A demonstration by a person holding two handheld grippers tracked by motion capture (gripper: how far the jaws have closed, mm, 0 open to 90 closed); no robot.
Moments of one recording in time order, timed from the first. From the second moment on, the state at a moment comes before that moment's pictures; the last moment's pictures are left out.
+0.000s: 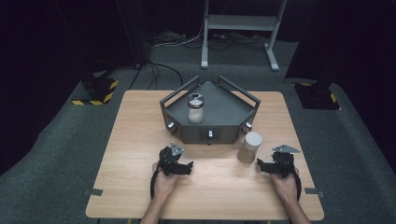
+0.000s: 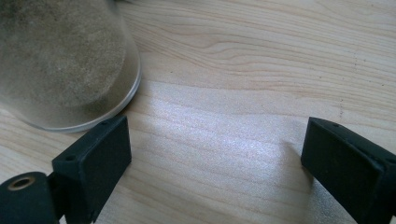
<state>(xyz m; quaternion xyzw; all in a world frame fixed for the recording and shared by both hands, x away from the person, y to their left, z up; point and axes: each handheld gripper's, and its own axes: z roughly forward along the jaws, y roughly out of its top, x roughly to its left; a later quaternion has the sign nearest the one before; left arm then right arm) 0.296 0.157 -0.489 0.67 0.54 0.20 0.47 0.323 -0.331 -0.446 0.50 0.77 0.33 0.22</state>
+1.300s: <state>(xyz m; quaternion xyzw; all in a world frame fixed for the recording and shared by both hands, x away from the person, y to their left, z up) 0.296 0.157 -0.489 0.66 0.55 0.20 0.47 0.322 -0.337 -0.445 0.49 0.78 0.34 0.21</state>
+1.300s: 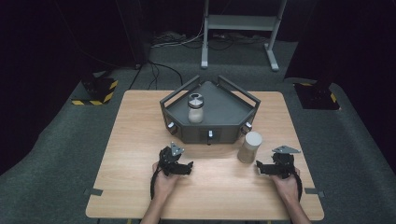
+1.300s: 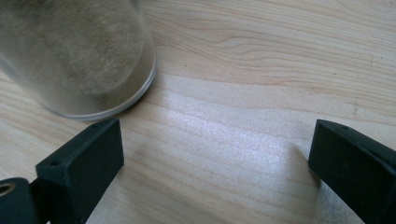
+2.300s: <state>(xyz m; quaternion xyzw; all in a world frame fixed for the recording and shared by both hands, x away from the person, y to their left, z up) 0.296 0.157 -0.489 0.66 0.55 0.20 0.47 0.308 -0.332 -0.439 0.44 0.80 0.36 0.19</state>
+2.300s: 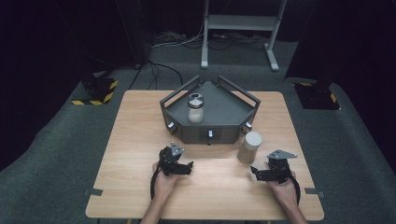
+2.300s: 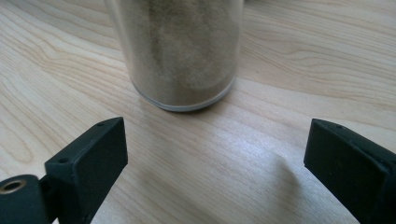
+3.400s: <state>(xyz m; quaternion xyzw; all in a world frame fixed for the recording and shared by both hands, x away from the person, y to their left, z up) 0.296 0.157 -0.489 0.66 0.55 0.20 0.47 0.327 -0.316 -0.425 0.41 0.79 0.41 0.19</state>
